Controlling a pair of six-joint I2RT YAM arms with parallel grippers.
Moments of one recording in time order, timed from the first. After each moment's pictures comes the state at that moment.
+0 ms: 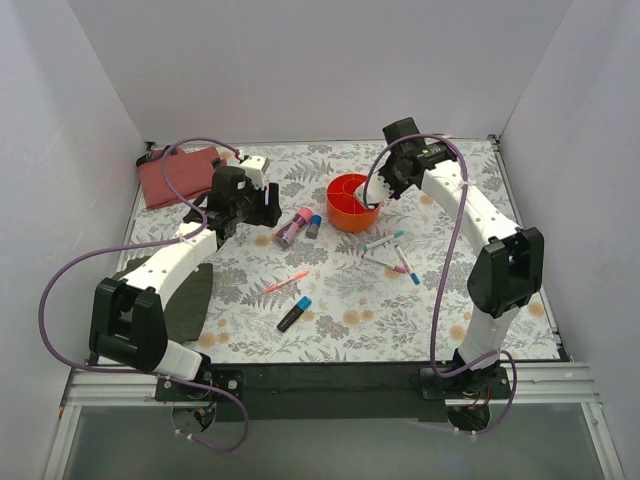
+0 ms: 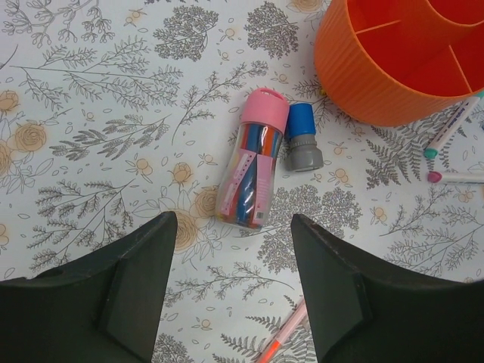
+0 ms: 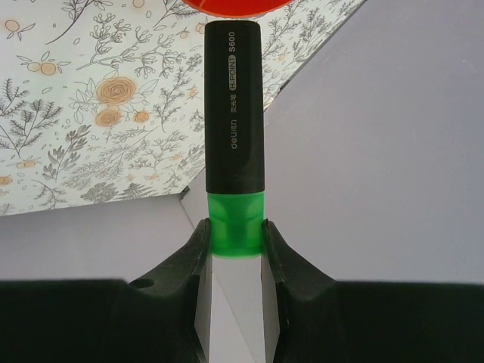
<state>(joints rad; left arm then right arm) -0.33 1.44 1.05 -0.20 0.14 -0.09 0.43 1.82 1.74 -0.88 0.17 -1.92</state>
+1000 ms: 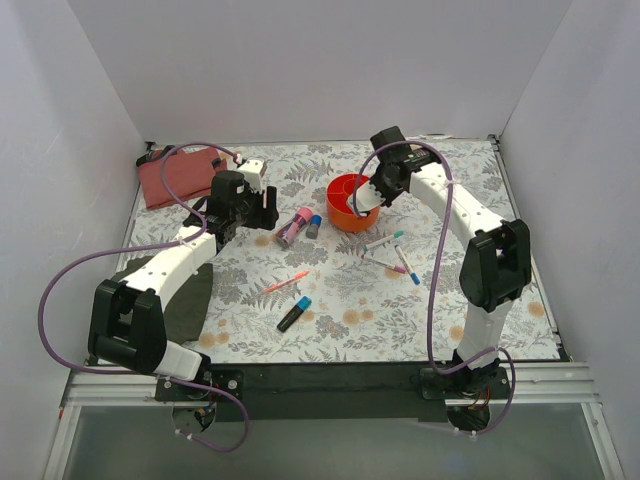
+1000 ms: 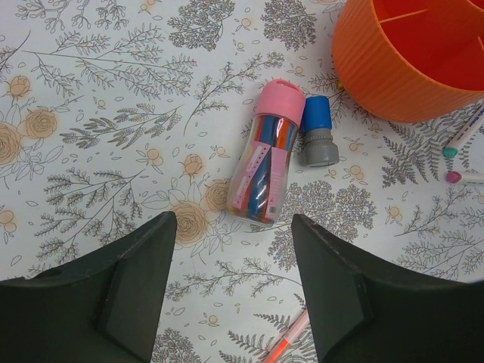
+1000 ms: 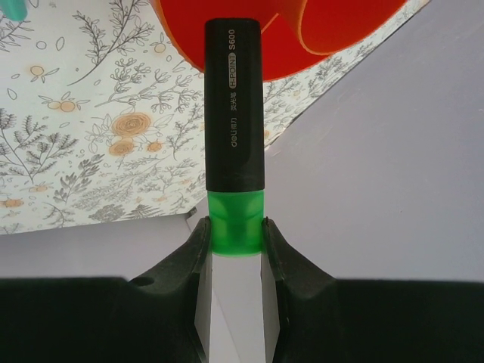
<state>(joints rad) -0.32 1.43 1.01 -0.16 0.10 -0.09 0.47 1.87 1.71 -0.87 0.18 -1.90</state>
